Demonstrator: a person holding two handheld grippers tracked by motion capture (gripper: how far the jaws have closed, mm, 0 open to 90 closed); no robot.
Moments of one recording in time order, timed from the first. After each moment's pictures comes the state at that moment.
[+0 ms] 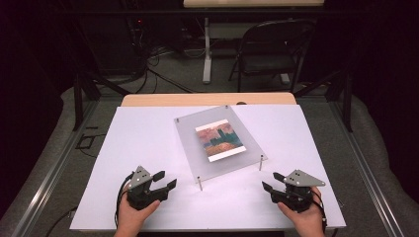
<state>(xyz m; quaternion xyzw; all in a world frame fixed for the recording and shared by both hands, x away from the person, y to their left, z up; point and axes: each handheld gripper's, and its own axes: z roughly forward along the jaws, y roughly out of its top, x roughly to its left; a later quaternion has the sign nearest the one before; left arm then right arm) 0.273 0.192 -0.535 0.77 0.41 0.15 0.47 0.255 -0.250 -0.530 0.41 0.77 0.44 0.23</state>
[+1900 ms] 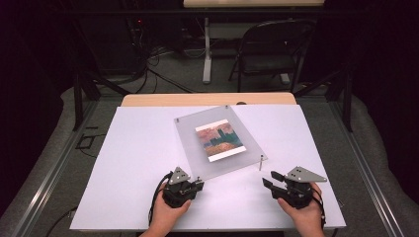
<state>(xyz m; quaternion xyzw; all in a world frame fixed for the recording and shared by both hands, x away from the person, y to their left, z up) 0.287 0.108 -0.558 0.81 0.39 0.08 0.44 0.262 -0.252 -0.527 0.42 0.75 0.46 0.21</state>
